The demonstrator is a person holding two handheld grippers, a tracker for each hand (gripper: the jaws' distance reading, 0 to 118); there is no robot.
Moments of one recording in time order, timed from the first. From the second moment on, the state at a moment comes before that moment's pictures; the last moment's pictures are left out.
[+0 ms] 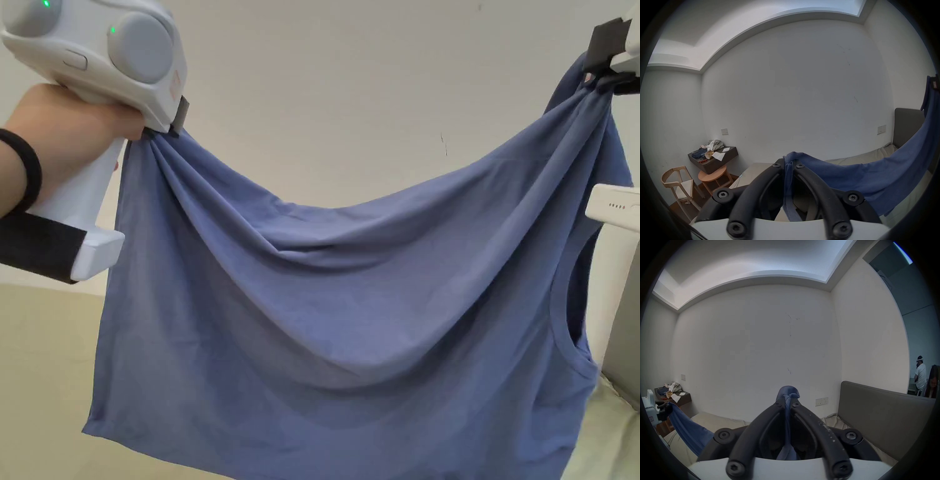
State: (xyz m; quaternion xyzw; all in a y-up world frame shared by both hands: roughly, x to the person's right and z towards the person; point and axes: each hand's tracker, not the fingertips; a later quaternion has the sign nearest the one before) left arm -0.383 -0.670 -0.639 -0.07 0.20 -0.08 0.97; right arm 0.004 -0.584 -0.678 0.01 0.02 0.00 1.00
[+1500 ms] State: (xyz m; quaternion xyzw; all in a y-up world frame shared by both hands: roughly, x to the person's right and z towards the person) left arm -0.414 -1.018 -0.233 -0.37 0.12 0.12 0.91; right arm 0.176 -0.991 -0.266 -0.35 0.09 -0.22 0.90
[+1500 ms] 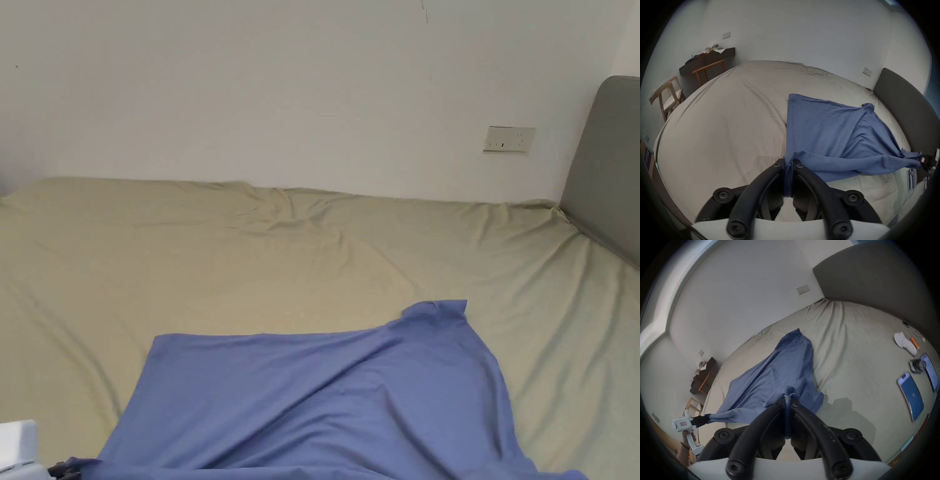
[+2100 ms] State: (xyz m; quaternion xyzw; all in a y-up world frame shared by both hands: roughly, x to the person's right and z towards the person) left arm -0.385 -1.078 -0.119 -0.41 0.14 0.12 0.89; right arm 0.209 -1.047 -0.150 -0.41 0.04 -0.24 0.88
